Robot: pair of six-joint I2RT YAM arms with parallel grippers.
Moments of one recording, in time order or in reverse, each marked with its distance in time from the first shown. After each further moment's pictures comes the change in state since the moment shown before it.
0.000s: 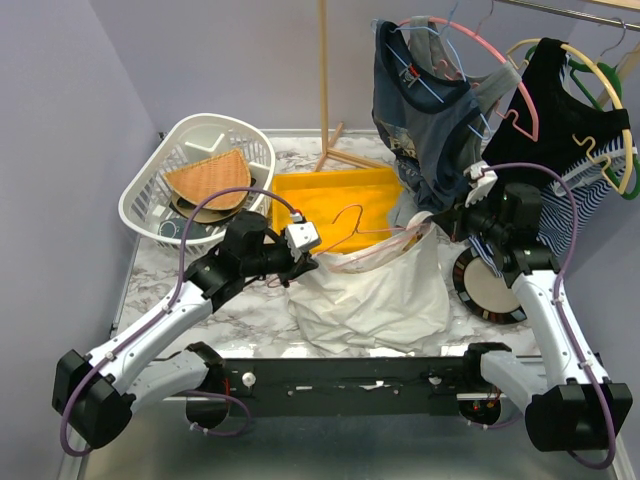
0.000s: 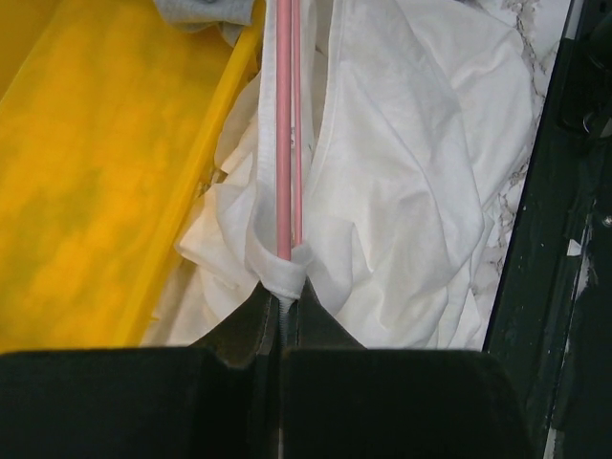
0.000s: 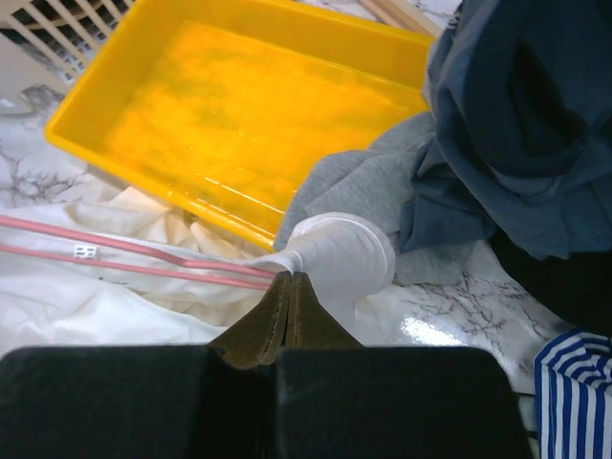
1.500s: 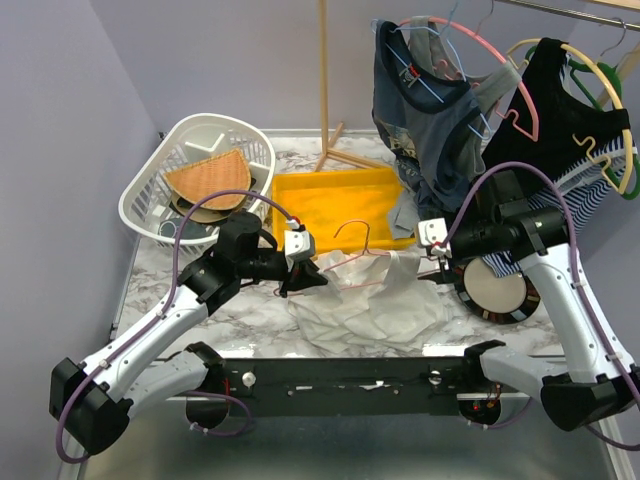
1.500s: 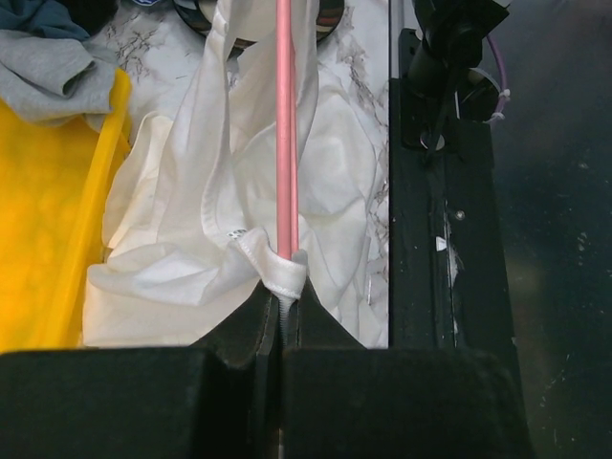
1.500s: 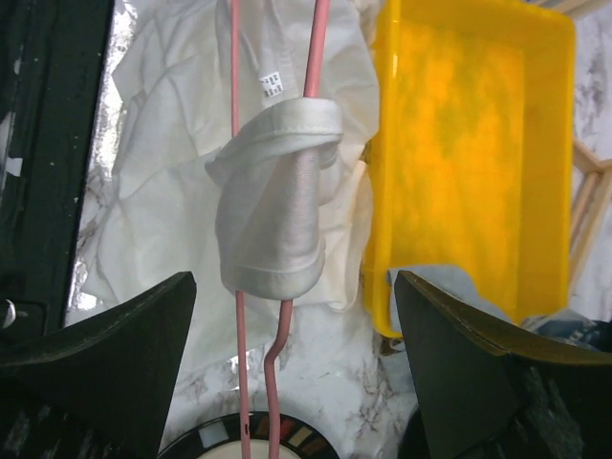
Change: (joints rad) left arm -0.001 -0.038 -0.002 0.033 0.325 -0.038; right arm 0.263 0.122 0.473 -0.978 -0.269 -1.292
